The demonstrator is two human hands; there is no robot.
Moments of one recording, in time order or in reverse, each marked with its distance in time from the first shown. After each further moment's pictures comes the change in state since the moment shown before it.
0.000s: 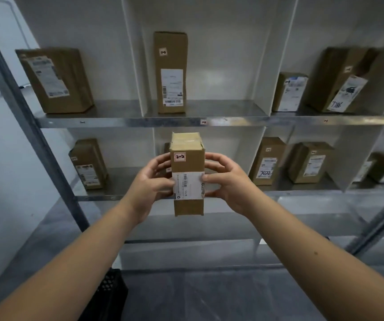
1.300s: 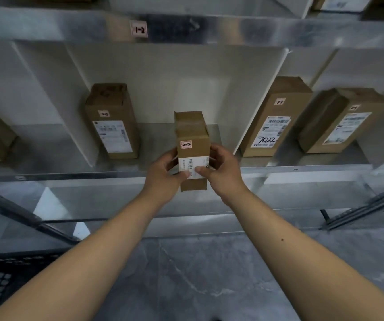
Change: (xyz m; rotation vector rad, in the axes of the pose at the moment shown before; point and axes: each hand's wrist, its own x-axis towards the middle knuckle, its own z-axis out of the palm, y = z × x) left_hand 0.248 -0.256 0.121 0.331 0.136 -0.187; right_hand 0.191 0.211 -0.199 -0.300 0.323 0.012
